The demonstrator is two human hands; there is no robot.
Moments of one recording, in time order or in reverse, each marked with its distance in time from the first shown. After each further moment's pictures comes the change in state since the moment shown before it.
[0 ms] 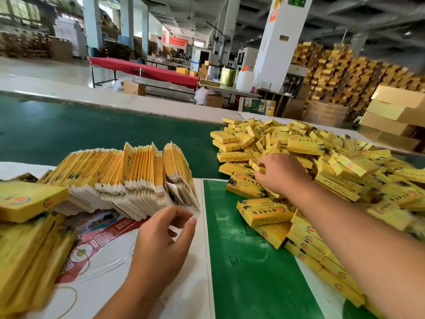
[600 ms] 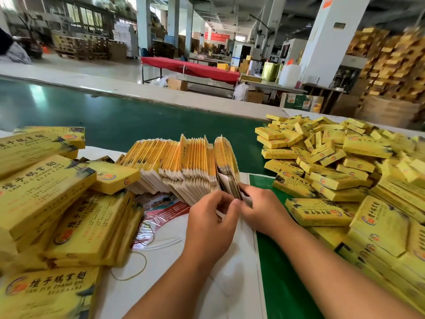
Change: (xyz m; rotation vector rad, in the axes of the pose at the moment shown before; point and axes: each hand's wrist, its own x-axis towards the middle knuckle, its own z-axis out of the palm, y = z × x) left_hand 0.008 -0.005 -0.006 -0.068 0.103 -0.005; right_hand -0.053 -0.131 0.059 0.601 -0.107 -0.172
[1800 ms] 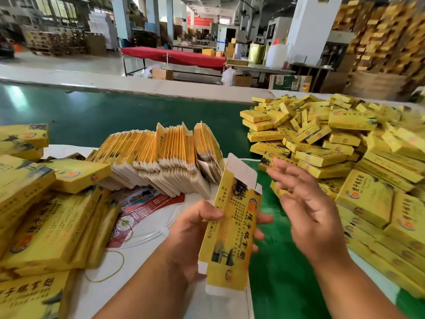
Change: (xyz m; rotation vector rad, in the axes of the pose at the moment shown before) left_hand -0.012 0.029 -0.009 -1.077 -0.790 -0.624; right_hand -0.093 0.018 -0.048 0.656 0.455 -0.240
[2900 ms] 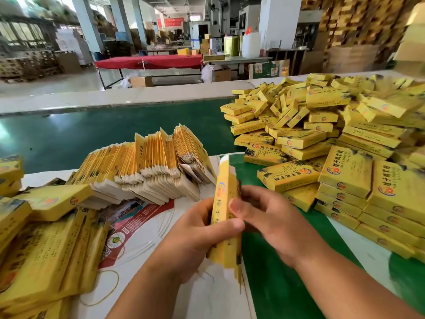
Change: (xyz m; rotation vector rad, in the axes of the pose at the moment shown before) left_hand 0.004 -0.003 -0.003 0.374 0.015 -0.022; right_hand -0.014 -0.015 0.020 0.332 -0.216 0.622
